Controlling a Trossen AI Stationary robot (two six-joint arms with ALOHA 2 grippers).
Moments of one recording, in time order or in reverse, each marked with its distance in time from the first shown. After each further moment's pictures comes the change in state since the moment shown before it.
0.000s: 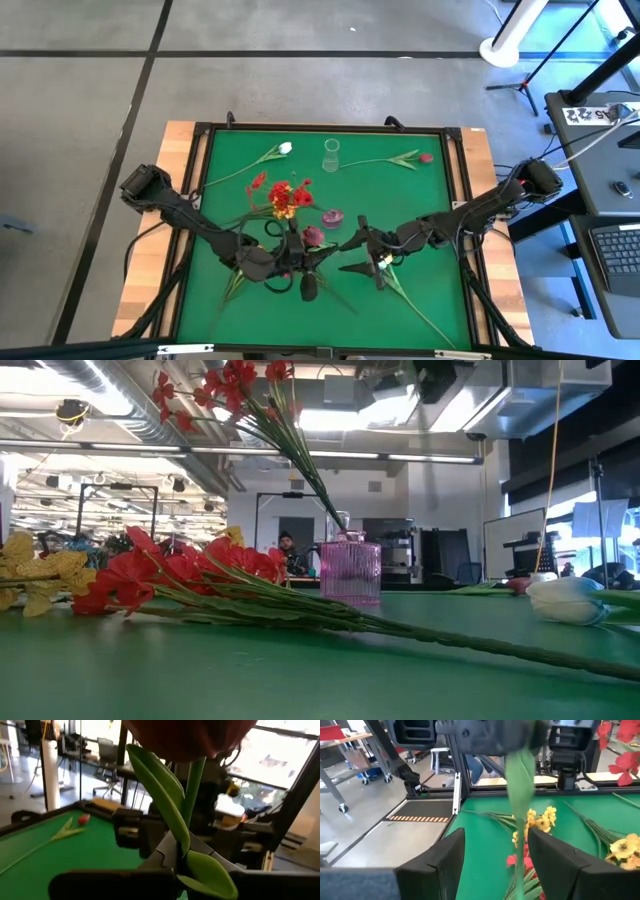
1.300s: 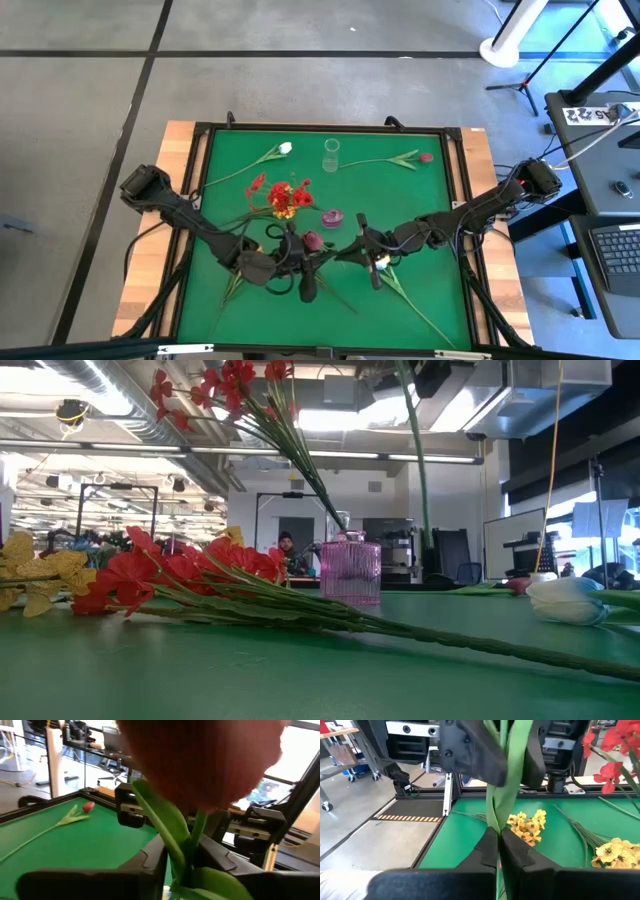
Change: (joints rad) left arm -0.021 0.000 0.000 -0.073 -0.034 -0.068; right arm 0.001 0.006 0.035 -0.044 0.049 -0.029
